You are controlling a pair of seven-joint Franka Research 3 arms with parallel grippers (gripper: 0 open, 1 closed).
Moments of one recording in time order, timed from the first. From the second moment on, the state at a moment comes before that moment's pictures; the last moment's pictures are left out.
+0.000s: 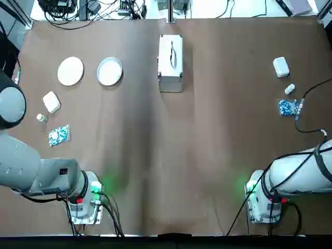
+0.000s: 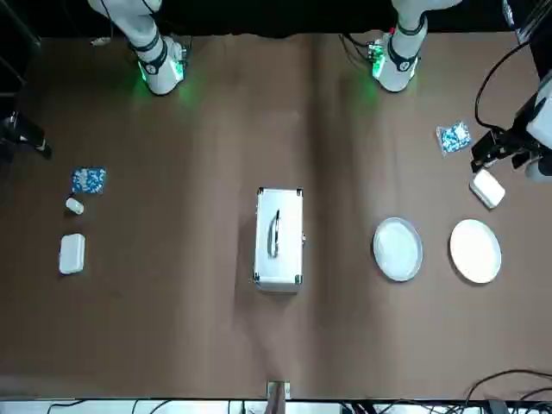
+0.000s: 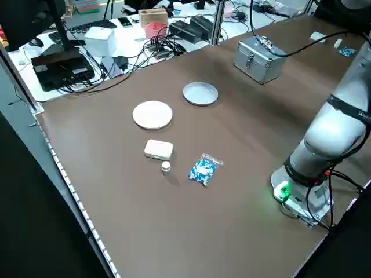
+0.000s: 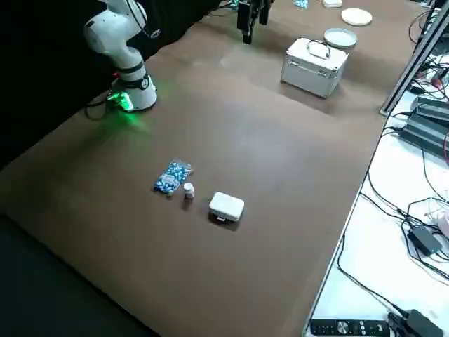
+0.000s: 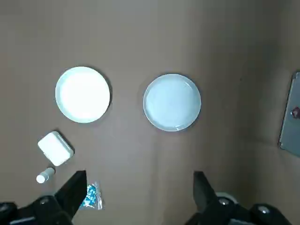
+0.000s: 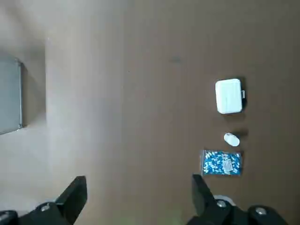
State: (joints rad) left arm 0.07 0.05 -0.15 -1.49 0.04 1.58 -0.13; right arm -0.01 0.06 -0.07 -1.41 0.06 1.46 -0.11
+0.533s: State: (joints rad) left arm 0.07 0.08 -0.15 -1.50 0.04 1.56 -0.15; right arm -0.01 0.06 -0.08 -1.41 0.05 1.46 -0.11
